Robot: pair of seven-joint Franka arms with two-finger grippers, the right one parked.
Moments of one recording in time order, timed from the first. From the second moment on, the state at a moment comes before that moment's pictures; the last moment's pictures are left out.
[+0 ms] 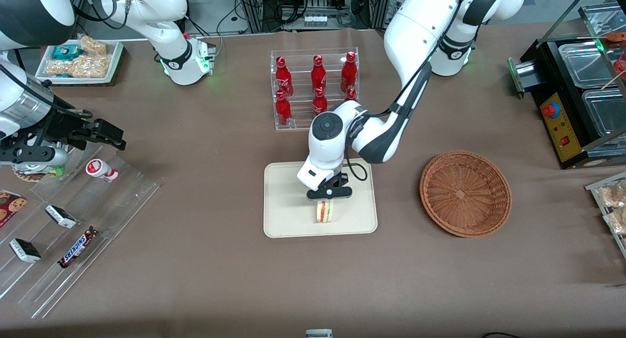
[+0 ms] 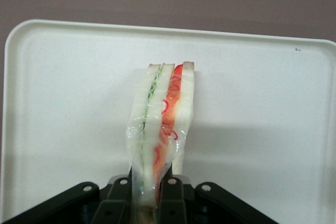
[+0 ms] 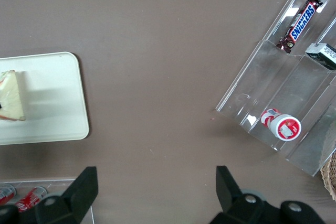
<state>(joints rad) -0.73 0.74 -0.02 -1.48 0.11 2.33 -0.94</state>
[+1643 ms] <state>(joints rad) -0.72 0.22 0.58 -1.58 -0.06 1.77 -0.34</state>
